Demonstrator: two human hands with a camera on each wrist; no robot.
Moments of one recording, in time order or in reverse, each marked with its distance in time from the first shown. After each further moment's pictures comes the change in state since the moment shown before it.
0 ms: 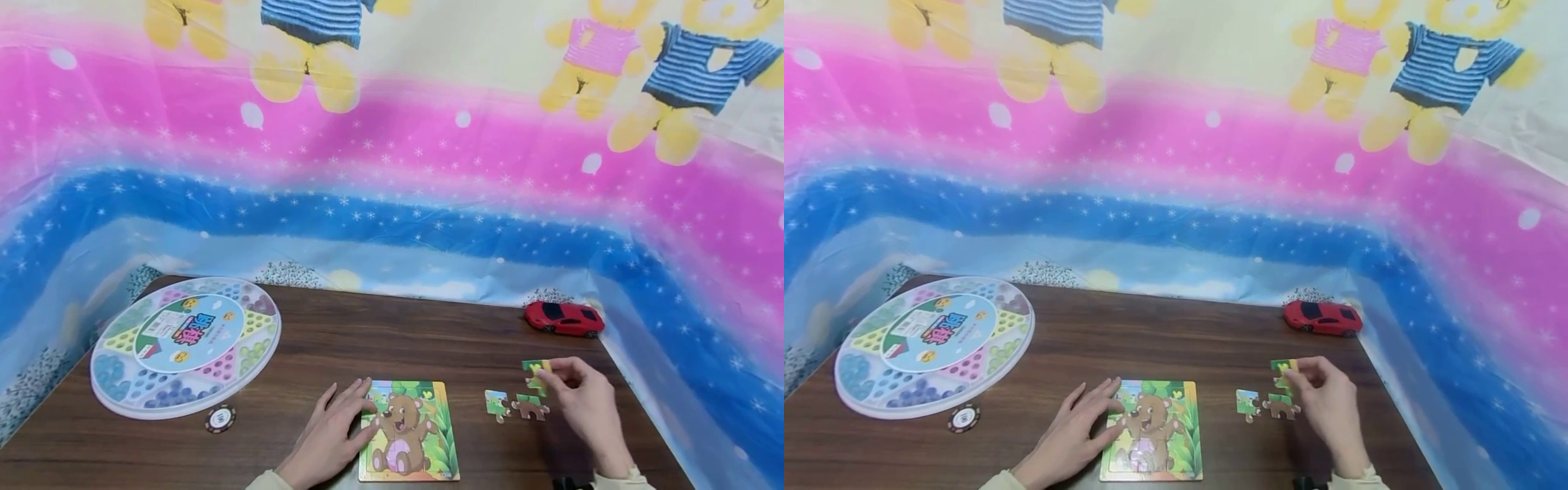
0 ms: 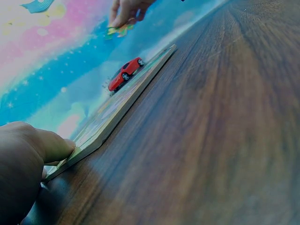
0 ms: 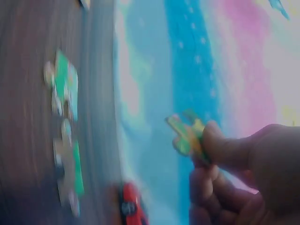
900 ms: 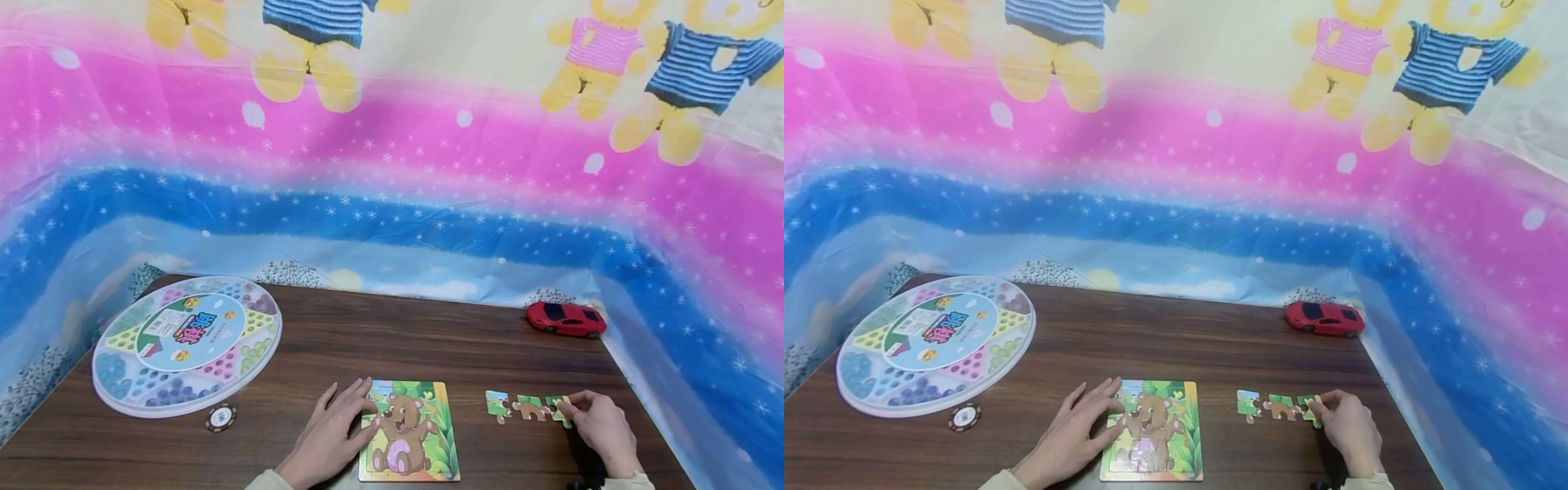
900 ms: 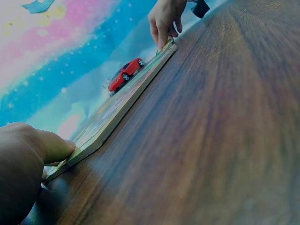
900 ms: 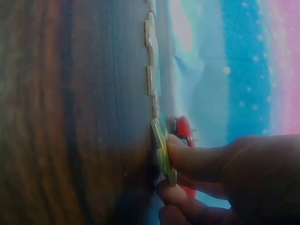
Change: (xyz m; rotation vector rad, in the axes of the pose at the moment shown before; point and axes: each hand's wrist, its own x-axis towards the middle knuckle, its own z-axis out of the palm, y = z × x) left_hand 0.001 -0.001 -0.001 -0.044 -0.038 -0.023; right_hand 0.011 0.077 0.003 -0.251 -0.288 0.314
